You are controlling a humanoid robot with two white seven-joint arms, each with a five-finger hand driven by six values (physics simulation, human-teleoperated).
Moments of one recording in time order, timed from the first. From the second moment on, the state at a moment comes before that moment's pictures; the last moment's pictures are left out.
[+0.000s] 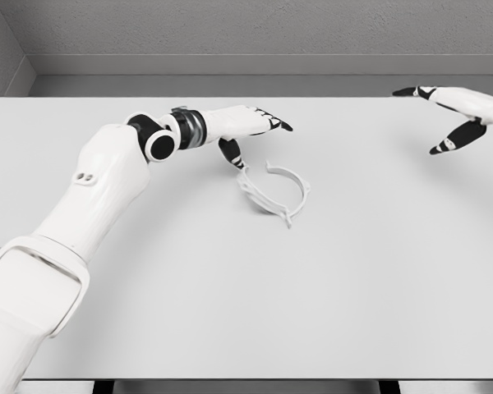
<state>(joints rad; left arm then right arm) -0.96 0.04 -0.63 -0.68 -0.78 -0.51 -0.45 -0.82 -0.70 0.50 -0.85 0.18 -0.61 0.61</state>
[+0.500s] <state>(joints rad) -0.96 0.06 -0.62 -0.69 -0.77 -0.51 -0.45 -0.82 -0.70 0.50 -0.88 0.18 -0.61 0.61</state>
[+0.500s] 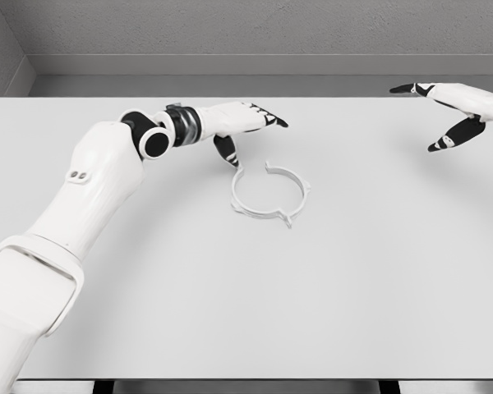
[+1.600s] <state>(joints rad) -0.95 0.05 -0.67 -0.69 -0.87 -0.43 -0.40 -0.81 -0.73 0.50 -0.93 0.17 -0.61 0.61</state>
